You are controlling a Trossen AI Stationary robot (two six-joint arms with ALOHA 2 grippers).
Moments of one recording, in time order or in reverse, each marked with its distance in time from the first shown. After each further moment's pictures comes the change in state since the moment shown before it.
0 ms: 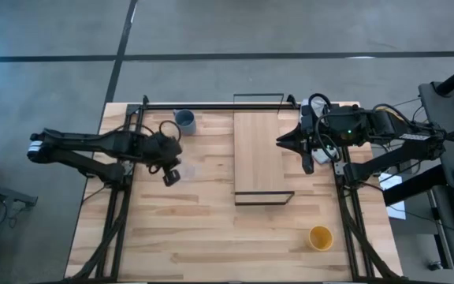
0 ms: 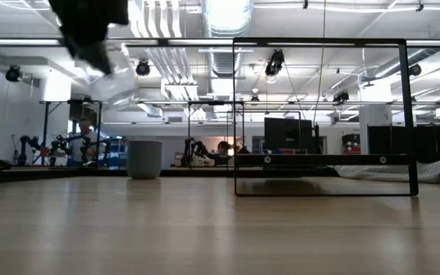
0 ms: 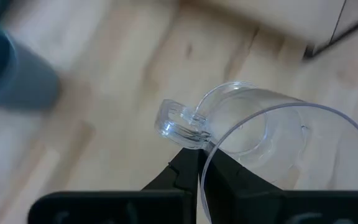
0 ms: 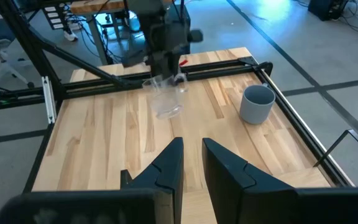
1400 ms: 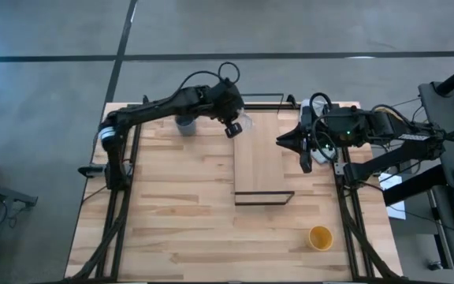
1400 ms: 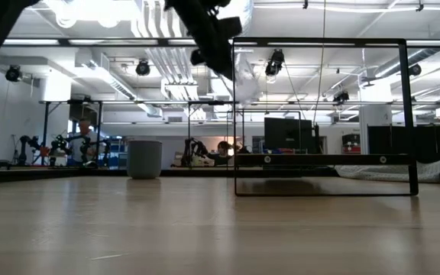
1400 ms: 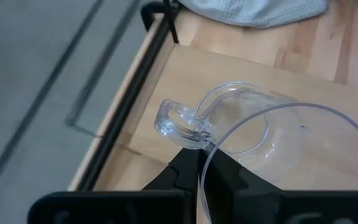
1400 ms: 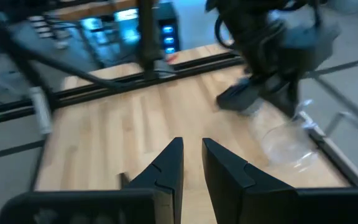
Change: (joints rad) left arm 0.370 0.791 0.838 0.155 0.095 0.470; right arm 0.000 0.000 -0.010 -0.008 0.053 0.086
